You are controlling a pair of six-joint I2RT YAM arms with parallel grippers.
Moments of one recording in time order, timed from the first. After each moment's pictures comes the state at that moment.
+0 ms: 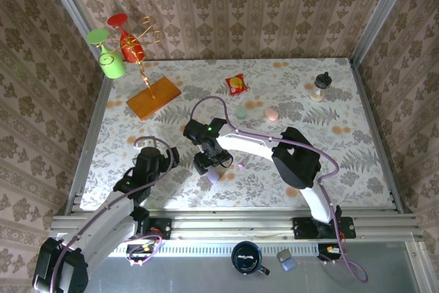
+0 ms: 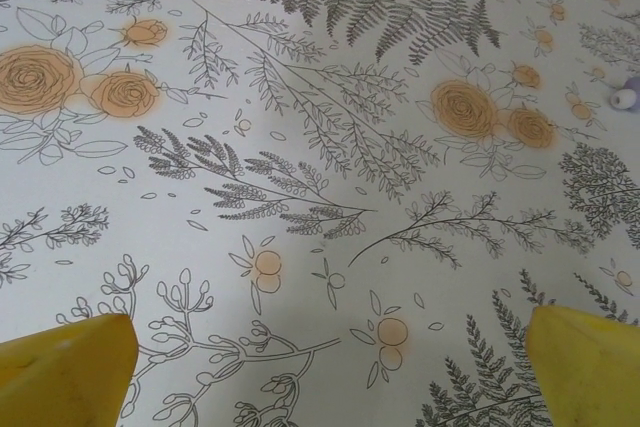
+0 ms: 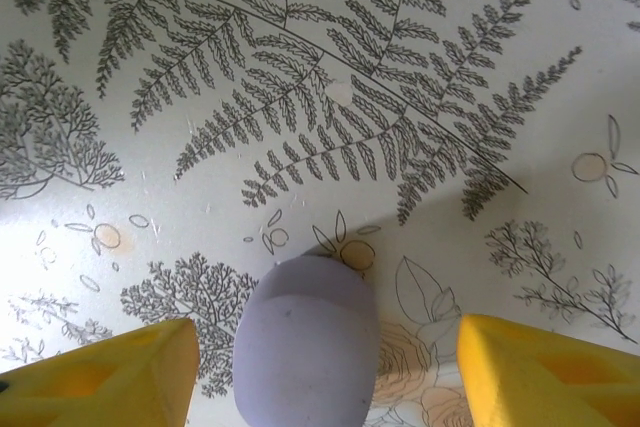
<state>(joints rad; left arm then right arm) -0.48 0.71 0.22 -0.16 -0.31 -0.53 0.96 2.13 1.69 -1.00 -0.05 0.42</state>
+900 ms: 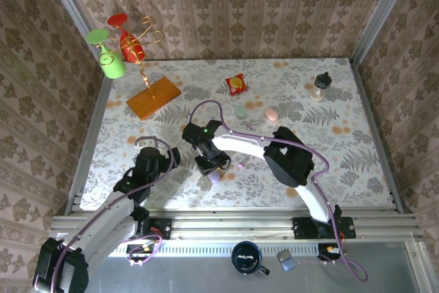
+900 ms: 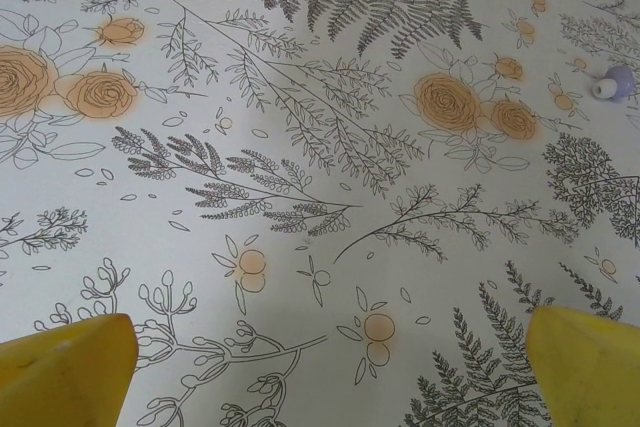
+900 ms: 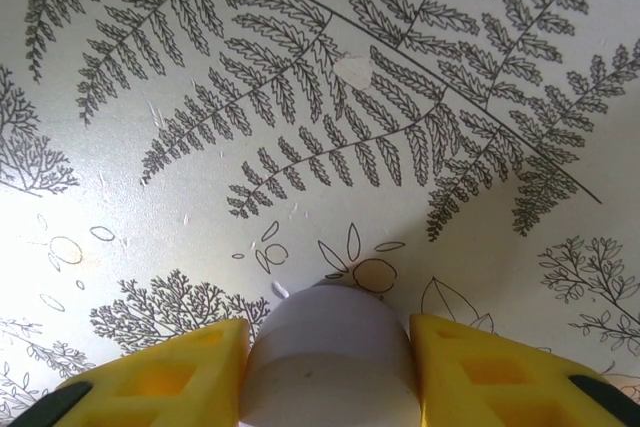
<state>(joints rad) -0.47 0.71 0.22 -0.15 -0.28 -0.50 0.96 2.18 1.70 -1.02 -0.09 0.43</state>
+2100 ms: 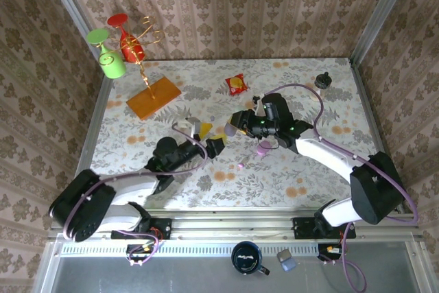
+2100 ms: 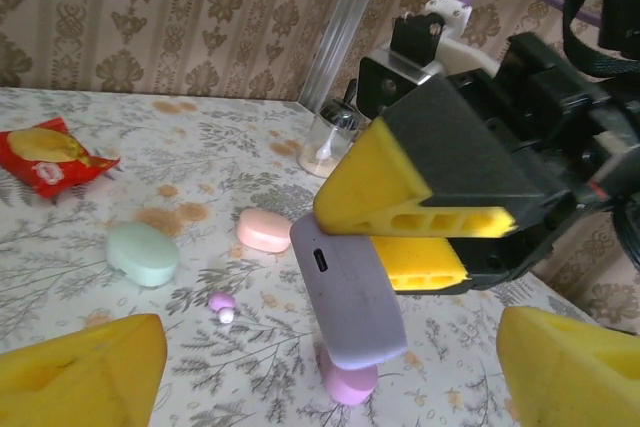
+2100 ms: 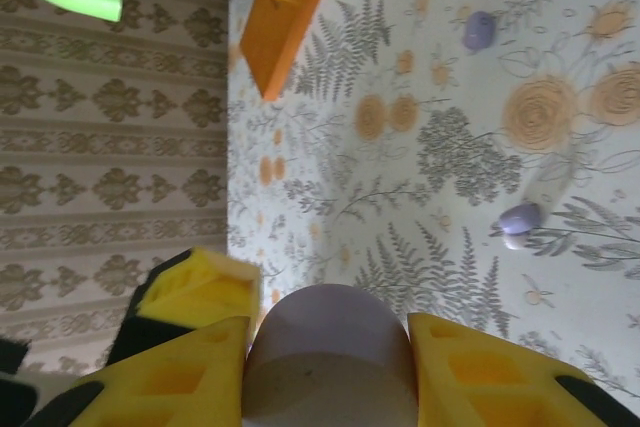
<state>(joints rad) -0.74 1.31 0.33 0.98 0.26 -0.42 0.53 1.43 0.91 -0.02 -0.43 1.01</state>
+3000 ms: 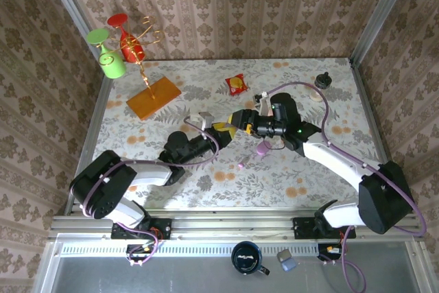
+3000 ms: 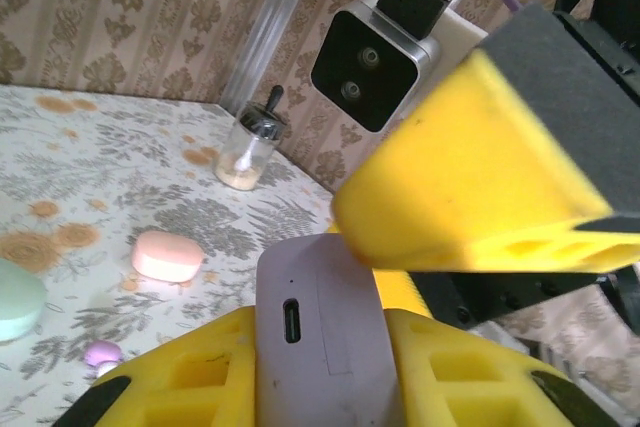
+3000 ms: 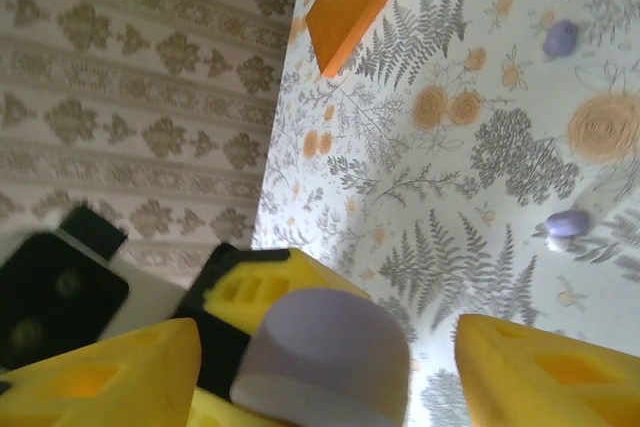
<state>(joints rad) -0.77 1.49 0.44 1.14 0.36 -0.57 0.48 1.34 0.88 0.00 -0.56 0.86</state>
